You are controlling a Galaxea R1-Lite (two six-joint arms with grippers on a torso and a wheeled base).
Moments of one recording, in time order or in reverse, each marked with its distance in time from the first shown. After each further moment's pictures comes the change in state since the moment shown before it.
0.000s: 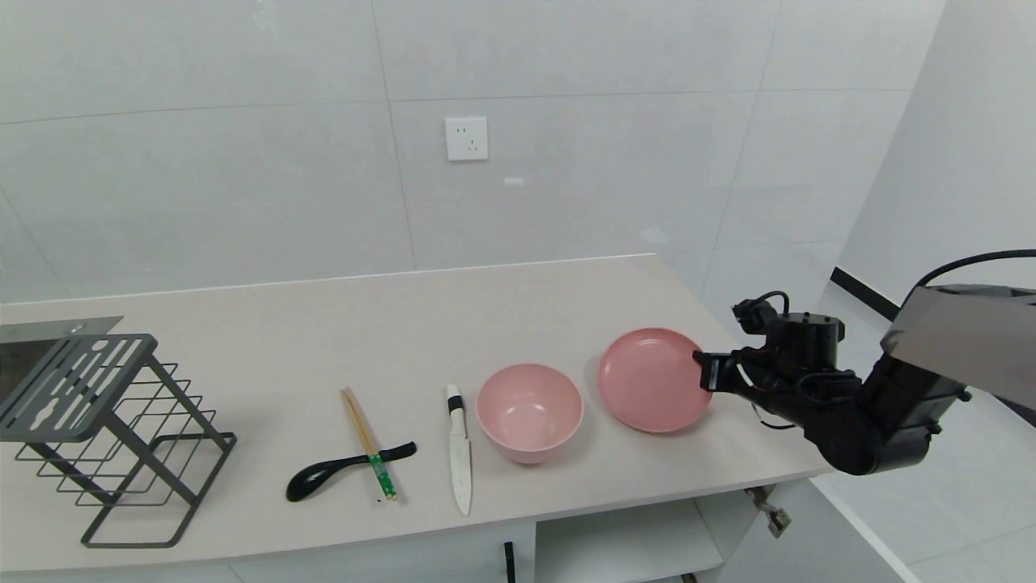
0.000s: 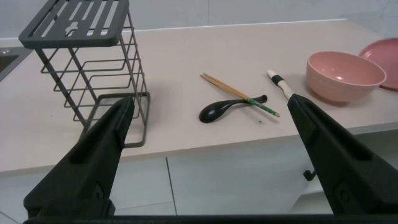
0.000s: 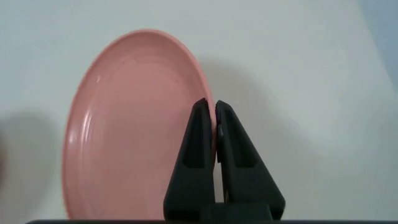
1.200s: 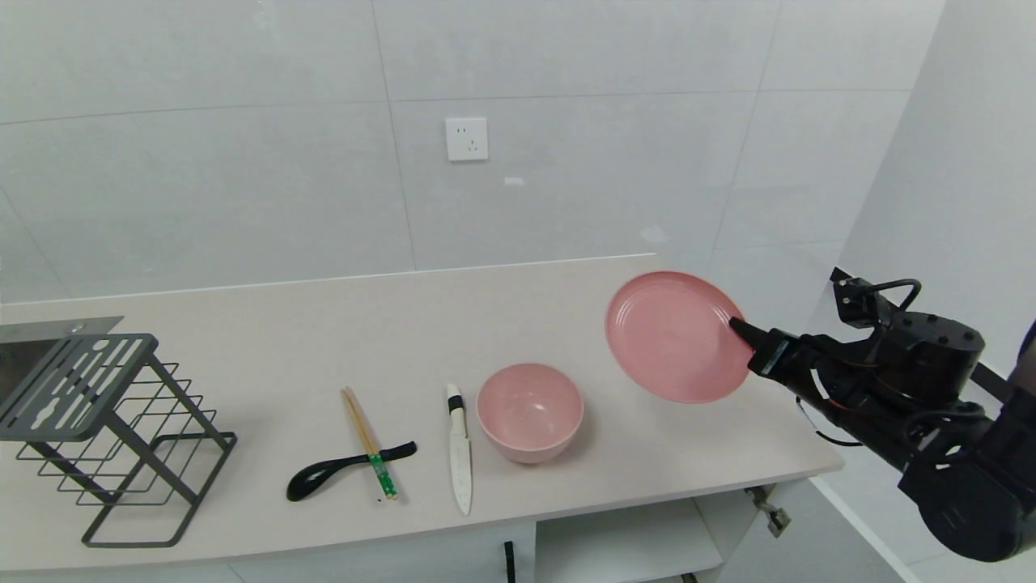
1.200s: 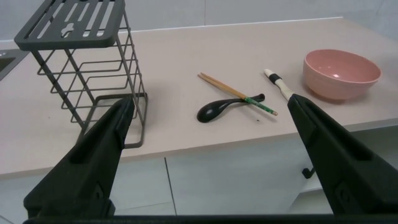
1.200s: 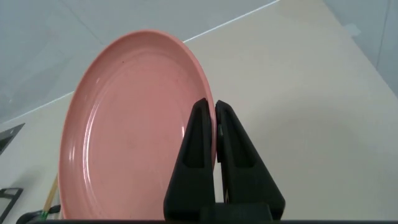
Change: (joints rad) left arm 0.000 0.000 0.000 0.000 -0.018 0.008; right arm 0.058 -0.297 0.420 -0.416 0.000 0.283
